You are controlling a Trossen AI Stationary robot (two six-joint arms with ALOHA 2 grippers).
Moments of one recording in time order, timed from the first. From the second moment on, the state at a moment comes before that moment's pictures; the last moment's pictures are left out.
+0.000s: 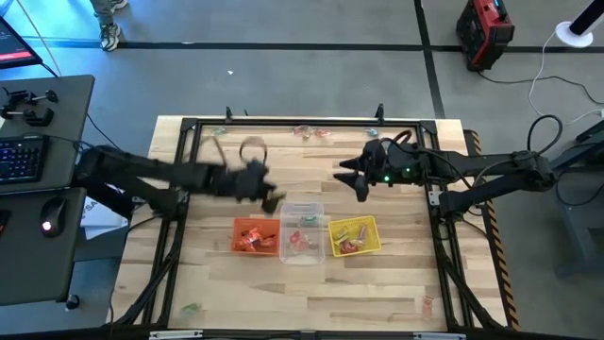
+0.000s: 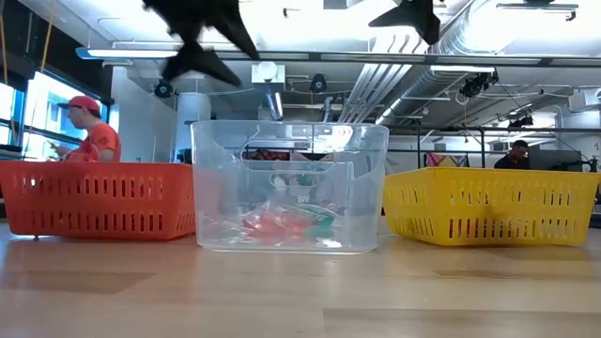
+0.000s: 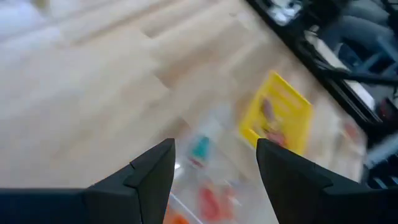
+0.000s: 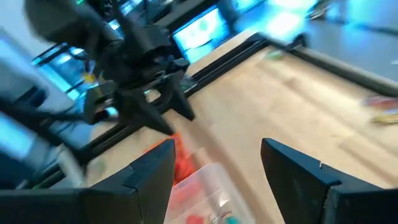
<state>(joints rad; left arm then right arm) -0.08 1.27 0.98 -0.43 -0.29 -0.84 0.02 1.12 1.03 -0.26 0.22 0.54</state>
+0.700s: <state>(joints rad) 0.67 1.98 1.46 -0.42 0.08 -0.18 -0.21 1.17 1.03 -0.21 0.29 0.48</state>
